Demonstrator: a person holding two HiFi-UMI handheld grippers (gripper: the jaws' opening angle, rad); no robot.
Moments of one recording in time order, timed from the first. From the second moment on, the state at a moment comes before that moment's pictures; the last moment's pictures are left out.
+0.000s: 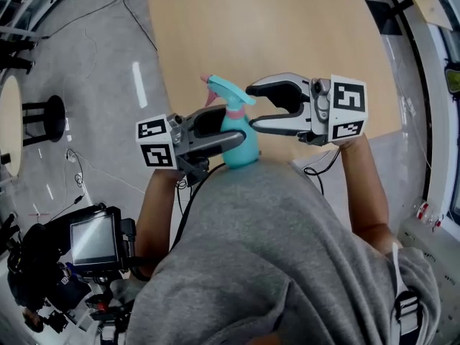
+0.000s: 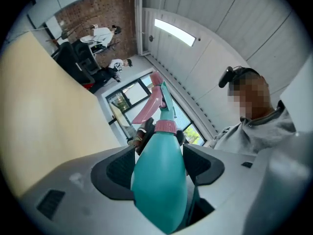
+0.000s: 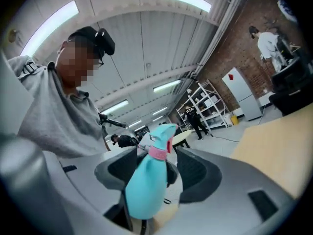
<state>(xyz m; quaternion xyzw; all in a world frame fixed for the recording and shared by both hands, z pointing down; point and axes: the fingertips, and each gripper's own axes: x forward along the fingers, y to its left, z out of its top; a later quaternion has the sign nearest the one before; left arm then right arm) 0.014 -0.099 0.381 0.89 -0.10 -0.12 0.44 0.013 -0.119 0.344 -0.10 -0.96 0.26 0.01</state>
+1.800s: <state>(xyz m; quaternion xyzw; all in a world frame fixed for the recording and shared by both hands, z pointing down) 0.046 -0.039 0.403 0.95 0.09 -0.06 0.29 -0.020 -0.060 0.322 -0.30 -0.92 0.24 -0.04</state>
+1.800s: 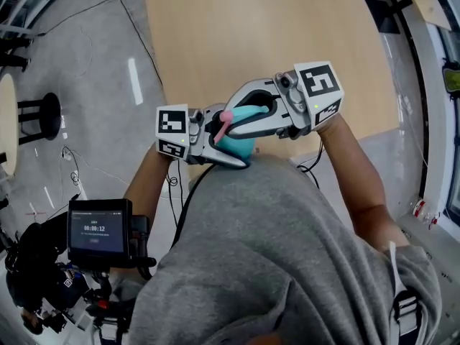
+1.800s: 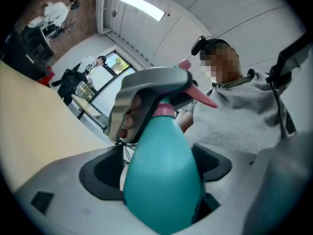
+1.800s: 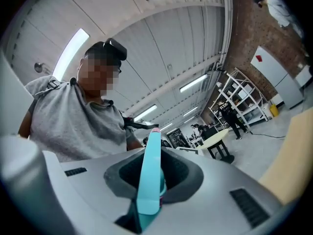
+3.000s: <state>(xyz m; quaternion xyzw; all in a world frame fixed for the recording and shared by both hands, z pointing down) 0.034 -0.085 0.456 0.91 -0.23 0.19 0.29 0.027 -0.165 0.364 0.11 -0.81 0.57 -0.07</state>
